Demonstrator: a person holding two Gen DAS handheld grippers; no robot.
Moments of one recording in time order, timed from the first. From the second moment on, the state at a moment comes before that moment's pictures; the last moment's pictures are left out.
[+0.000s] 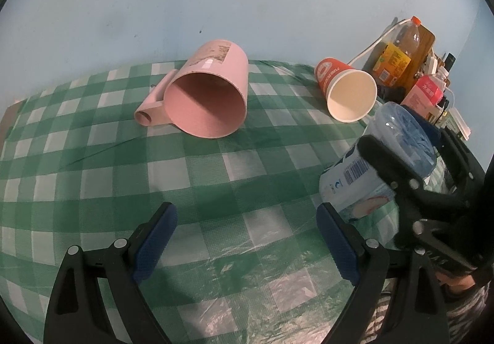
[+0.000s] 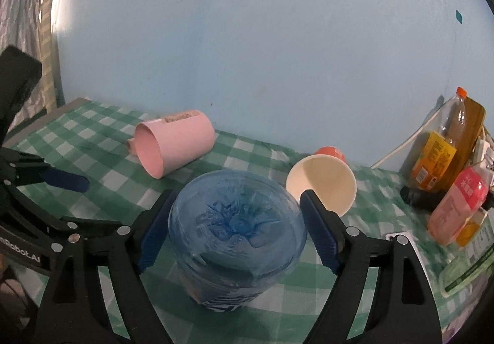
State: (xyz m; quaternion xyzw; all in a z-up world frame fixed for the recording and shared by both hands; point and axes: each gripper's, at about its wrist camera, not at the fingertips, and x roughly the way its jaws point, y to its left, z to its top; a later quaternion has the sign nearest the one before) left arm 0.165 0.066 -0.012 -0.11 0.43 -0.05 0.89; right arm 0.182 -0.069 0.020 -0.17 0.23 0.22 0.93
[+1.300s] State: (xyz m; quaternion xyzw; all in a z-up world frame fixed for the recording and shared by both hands) left arm 0.050 -0.007 0.015 -0.03 0.29 -0.07 0.95; right arm 0.049 -0.157 0.046 -0.09 0.17 0.23 0.95
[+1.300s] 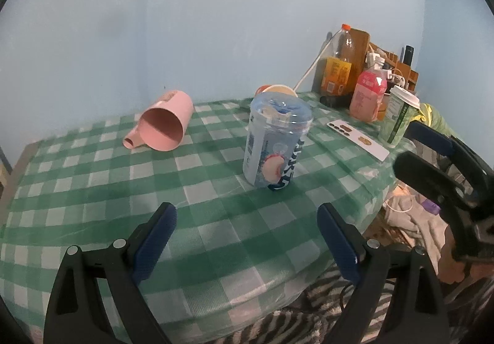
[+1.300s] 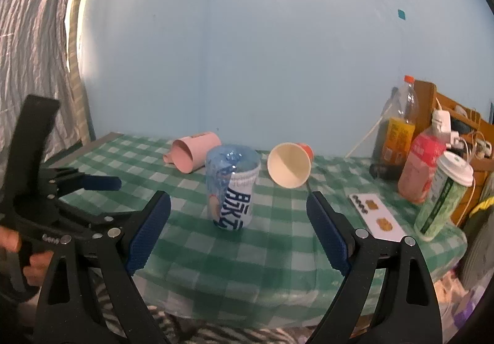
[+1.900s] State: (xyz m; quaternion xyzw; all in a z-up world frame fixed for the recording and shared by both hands) left arm 0.009 -0.012 0.008 -0.02 0.17 -0.01 0.98; right arm 0.050 -0.171 0.014 -0.06 0.20 0.22 0.95
